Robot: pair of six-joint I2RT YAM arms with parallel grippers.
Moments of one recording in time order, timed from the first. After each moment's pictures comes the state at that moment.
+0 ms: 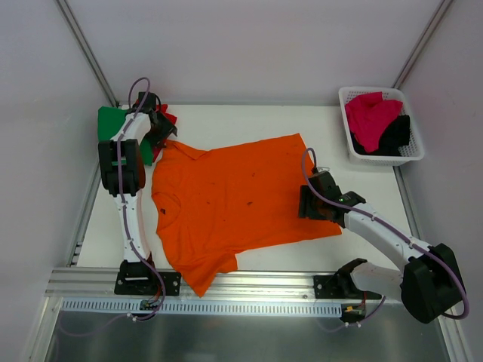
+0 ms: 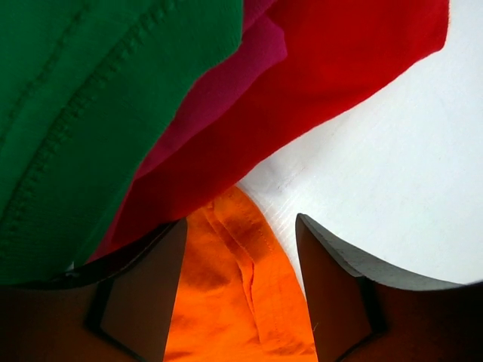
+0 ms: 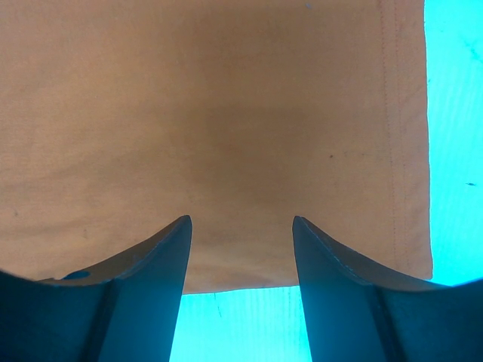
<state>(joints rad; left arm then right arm) 0.07 2.31 1.90 -0.64 0.04 -0.75 0.52 1.14 0.66 -0.57 0.18 0.50</state>
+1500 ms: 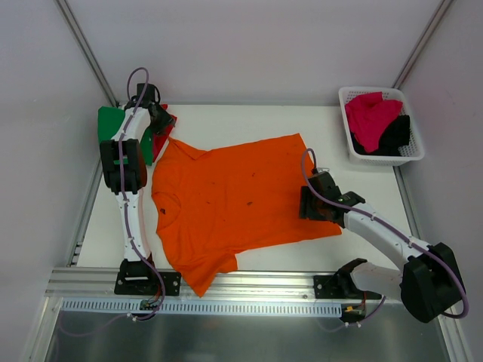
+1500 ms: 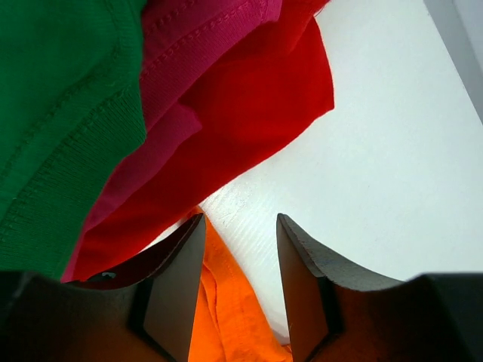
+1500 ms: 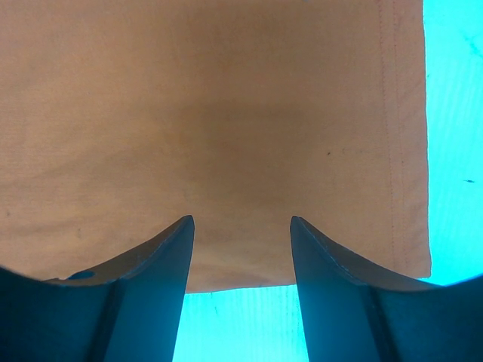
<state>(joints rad) 0.07 2.38 2.07 -0.64 0.04 -0.74 0.52 1.14 0.66 -0.57 0.18 0.50</state>
